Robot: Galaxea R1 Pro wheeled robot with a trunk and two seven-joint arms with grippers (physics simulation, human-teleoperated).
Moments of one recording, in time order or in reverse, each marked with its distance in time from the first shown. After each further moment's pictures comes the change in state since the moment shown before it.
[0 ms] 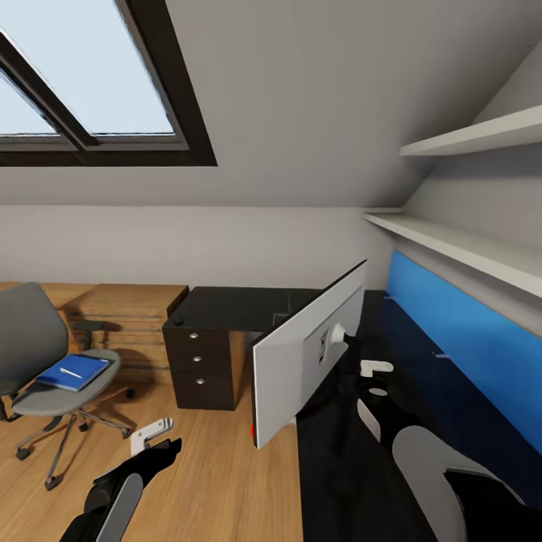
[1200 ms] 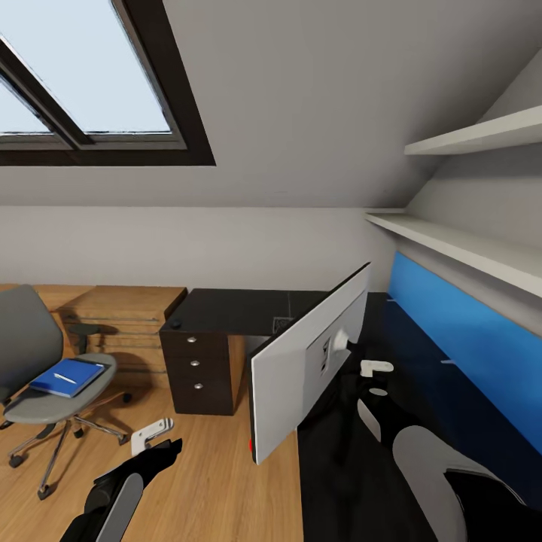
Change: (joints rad) left arm 0.000 0.000 -0.002 0.000 0.001 0.005 -0.001; right arm 0.000 -0.001 0.002 0.000 0.001 0.000 0.002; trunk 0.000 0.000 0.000
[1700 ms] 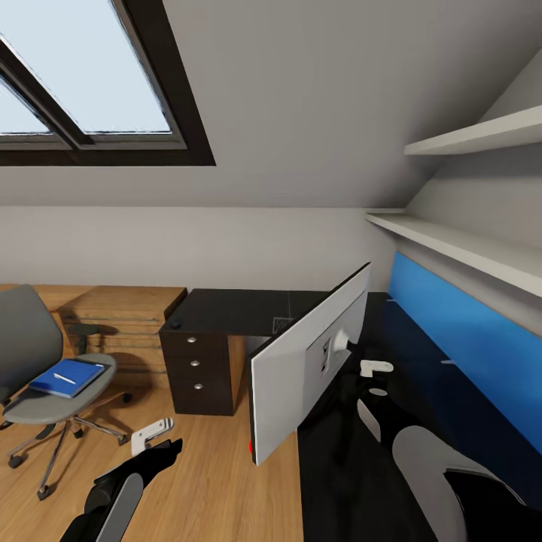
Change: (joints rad) left arm 0.000 0.000 0.000 0.000 0.000 0.001 0.000; right arm 0.000 0.001 0.000 0.001 0.001 0.000 0.000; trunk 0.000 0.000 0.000
